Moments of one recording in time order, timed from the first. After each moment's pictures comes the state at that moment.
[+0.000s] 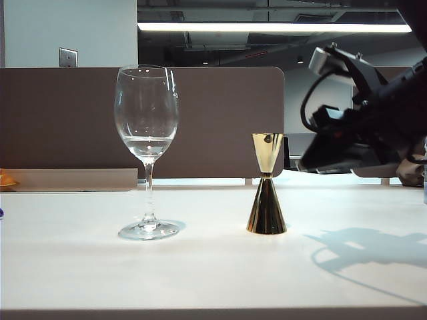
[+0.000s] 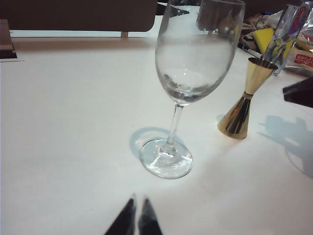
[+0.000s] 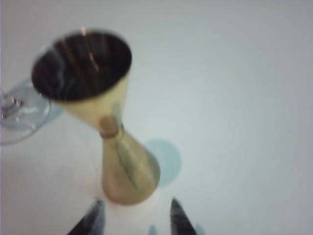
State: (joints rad) left arm 0.00 0.01 0.01 -0.14 0.58 -0.03; right arm 0.45 1.28 0.43 0.42 -0.16 -0.01
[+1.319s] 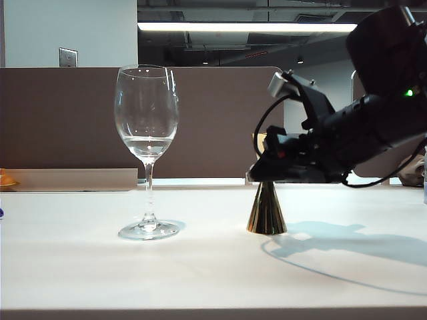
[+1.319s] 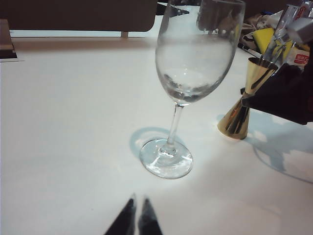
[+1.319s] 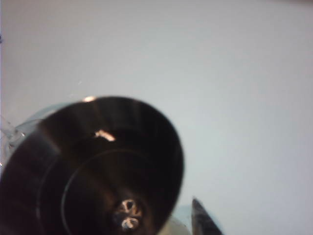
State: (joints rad) left arm 0.00 0.01 0.01 -0.14 0.58 -0.03; right arm 0.48 1.62 0.56 0.69 -0.26 0.00
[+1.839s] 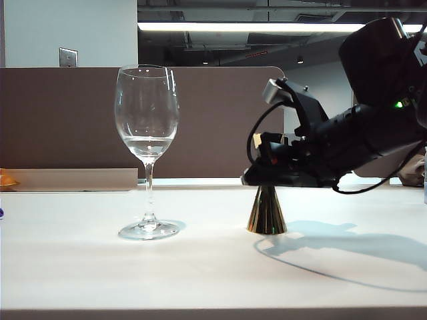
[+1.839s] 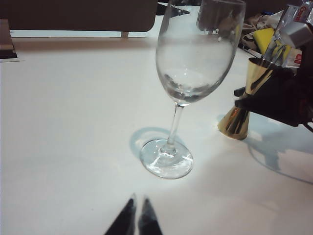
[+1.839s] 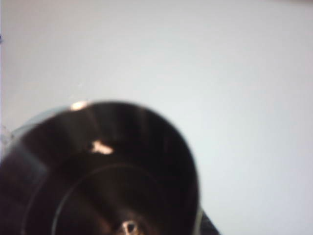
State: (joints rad) left arm 0.00 0.01 0.01 -0.14 0.58 -0.03; right arm 0.48 1.68 0.58 0.75 -0.26 0.00
